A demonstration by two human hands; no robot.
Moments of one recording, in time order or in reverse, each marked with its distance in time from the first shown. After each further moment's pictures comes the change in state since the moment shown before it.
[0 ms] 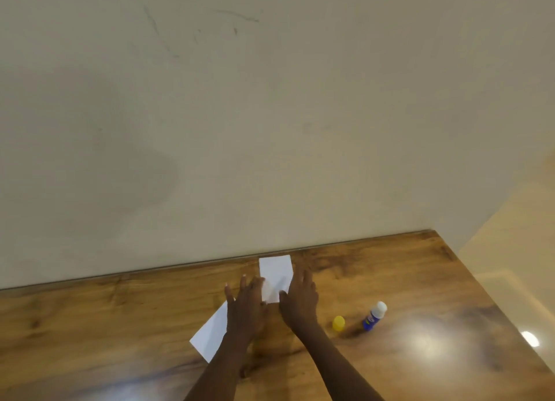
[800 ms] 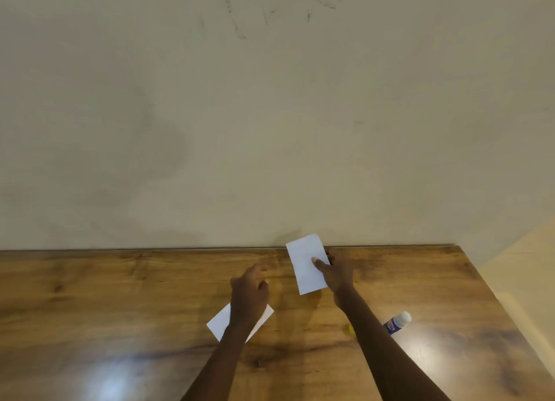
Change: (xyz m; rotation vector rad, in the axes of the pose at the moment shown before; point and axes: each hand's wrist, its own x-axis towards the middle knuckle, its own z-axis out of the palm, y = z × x) left_hand -0.009 -0.019 -0.028 -0.570 0.246 -0.178; right_hand 0.042 -0.001 -0.034 0.539 0.017 0.110
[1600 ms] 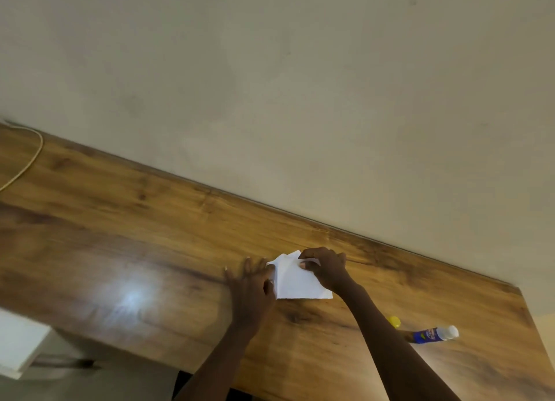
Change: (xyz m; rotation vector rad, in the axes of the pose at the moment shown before) left_hand -0.066 -0.081 -0.022 0.355 0.139 -0.112; right_hand -0.029 0.011 0.080 -0.910 -0.562 -0.483
